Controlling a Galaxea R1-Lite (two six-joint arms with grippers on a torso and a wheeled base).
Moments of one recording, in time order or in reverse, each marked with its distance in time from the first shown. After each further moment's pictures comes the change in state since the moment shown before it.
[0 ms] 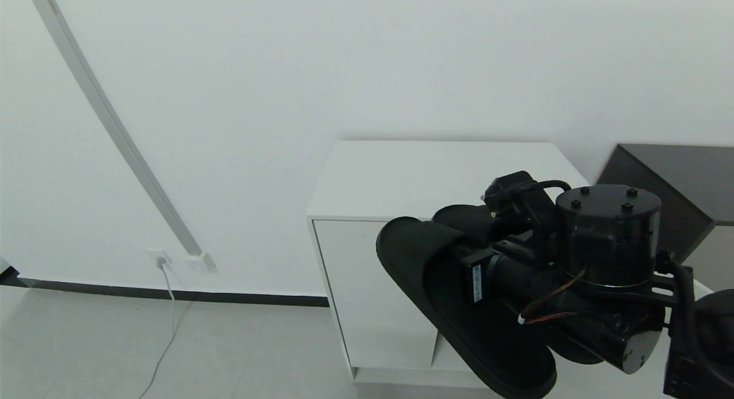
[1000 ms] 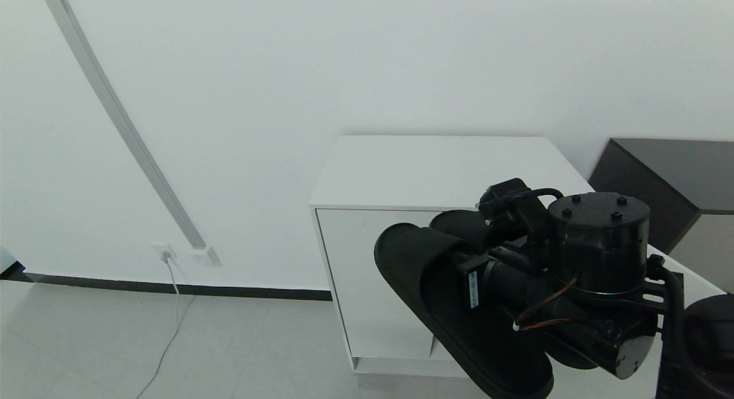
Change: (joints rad) left arm 0.000 0.000 0.000 -0.001 0.000 -0.009; right arm 0.008 0.016 0.011 -0.014 0.000 0.000
